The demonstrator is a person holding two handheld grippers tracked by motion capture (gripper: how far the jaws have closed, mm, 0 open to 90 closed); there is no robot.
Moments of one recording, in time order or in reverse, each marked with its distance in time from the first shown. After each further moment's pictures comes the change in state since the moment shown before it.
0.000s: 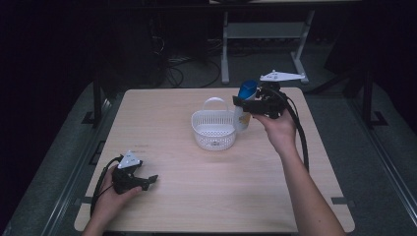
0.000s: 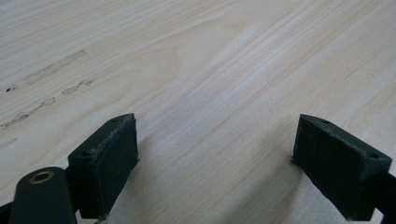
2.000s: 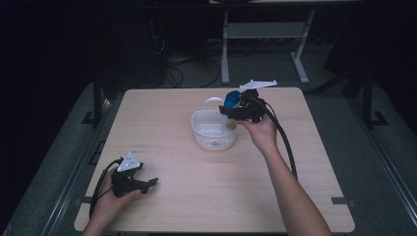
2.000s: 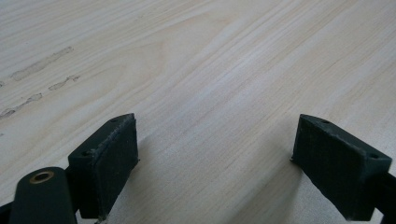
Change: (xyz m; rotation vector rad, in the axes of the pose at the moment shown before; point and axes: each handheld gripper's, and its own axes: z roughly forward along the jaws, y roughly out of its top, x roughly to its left) left arm -0.006 -0.004 -0.004 0.000 -0.017 0.017; right arm -0.002 -0.027 0.065 0.099 0.031 -0.005
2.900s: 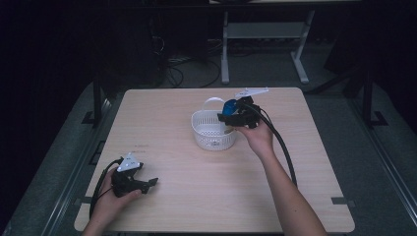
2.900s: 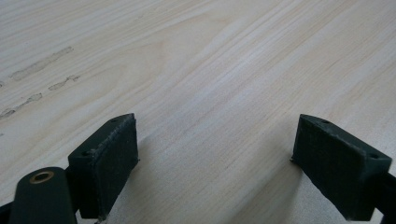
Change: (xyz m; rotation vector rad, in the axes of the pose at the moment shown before) left arm 0.000 0.000 0.000 0.002 -0.001 0.000; right arm -0.003 -0.021 0.023 0.069 -0.015 -0.015
